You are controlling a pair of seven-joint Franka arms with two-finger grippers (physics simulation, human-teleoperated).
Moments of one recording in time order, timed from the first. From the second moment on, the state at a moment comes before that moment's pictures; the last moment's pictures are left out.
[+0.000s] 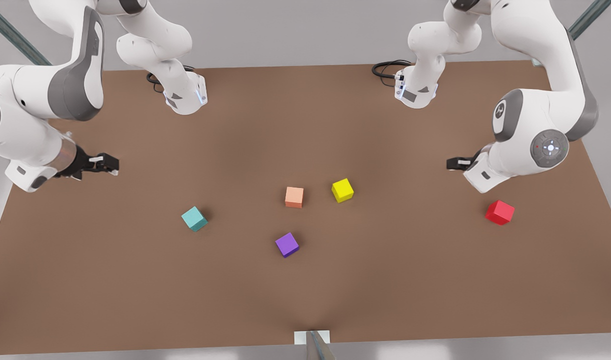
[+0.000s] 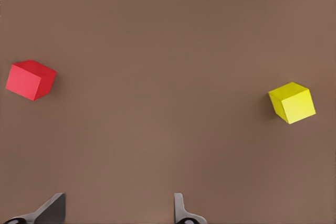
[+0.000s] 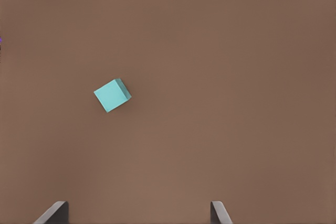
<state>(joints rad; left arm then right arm) -0.03 0.22 -0.09 -1.53 0.02 1.43 -0.04 0.25 0.14 -0.27 -1.43 -0.01 1.45 -0.16</state>
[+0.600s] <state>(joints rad) 0.24 0.62 0.01 -1.54 0.06 1.97 0.58 0.25 0.17 -0.27 -1.44 -0.04 1.56 -0.22</state>
